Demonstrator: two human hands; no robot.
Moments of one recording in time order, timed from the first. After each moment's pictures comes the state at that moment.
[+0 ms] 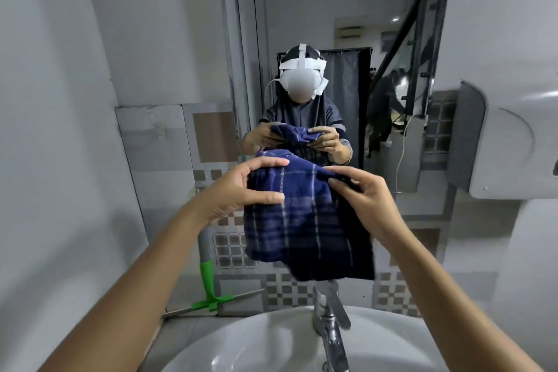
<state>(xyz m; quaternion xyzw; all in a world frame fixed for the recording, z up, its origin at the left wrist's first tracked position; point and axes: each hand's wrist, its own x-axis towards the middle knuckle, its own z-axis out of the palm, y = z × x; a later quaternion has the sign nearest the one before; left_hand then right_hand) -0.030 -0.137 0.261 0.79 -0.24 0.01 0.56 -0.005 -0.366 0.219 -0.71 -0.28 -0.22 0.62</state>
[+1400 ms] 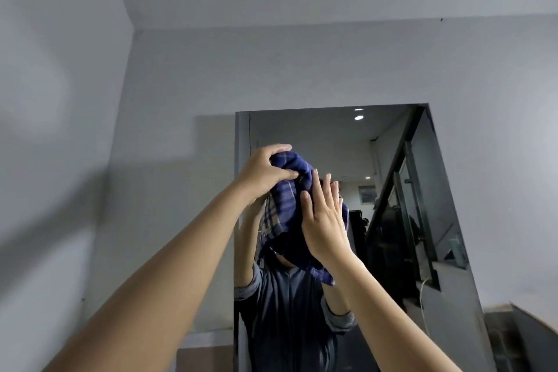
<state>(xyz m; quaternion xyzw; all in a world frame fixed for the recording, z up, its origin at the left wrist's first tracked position) 0.102 -0.152 0.582 0.76 -0.30 0.40 0.41 0.125 -0.271 0.492 -0.75 -0.23 -0.47 0.42</state>
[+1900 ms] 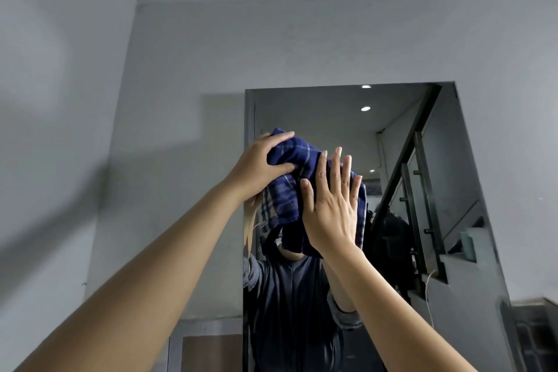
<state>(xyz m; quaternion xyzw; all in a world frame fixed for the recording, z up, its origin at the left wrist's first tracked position) 0.128 -0.118 0.566 0.75 -0.37 0.48 0.27 0.157 -0.253 0.484 -0.73 -0.14 -0.62 0.25</state>
